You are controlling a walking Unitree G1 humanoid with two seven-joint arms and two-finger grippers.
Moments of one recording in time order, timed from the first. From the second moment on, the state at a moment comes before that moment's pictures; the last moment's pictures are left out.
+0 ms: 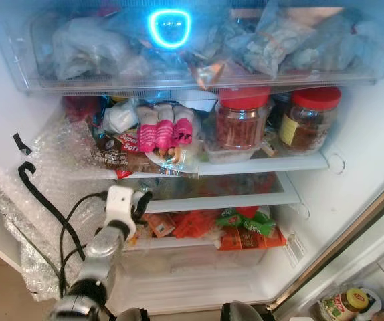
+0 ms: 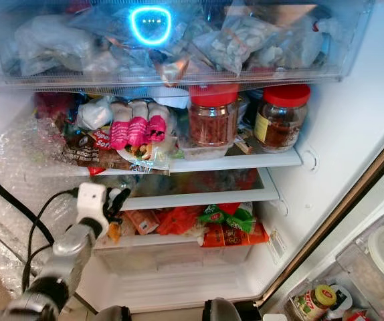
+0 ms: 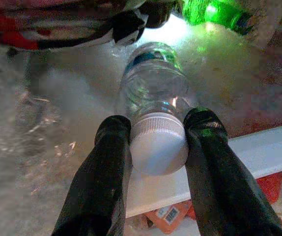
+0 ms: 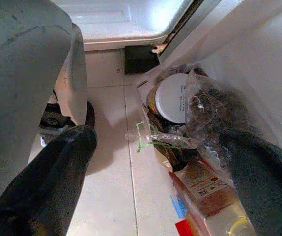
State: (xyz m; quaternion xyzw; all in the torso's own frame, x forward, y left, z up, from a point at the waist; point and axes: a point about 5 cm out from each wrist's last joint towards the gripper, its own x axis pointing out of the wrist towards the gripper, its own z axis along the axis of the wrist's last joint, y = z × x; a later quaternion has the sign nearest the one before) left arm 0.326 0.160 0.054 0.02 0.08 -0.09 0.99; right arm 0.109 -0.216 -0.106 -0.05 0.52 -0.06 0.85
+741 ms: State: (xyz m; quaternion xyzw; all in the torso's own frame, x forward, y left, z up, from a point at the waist) left arm 0.328 0.158 0.046 0.05 0.10 -0.07 0.99; right arm 0.110 -0.215 -0.106 -0.05 0.52 -0.07 0.85
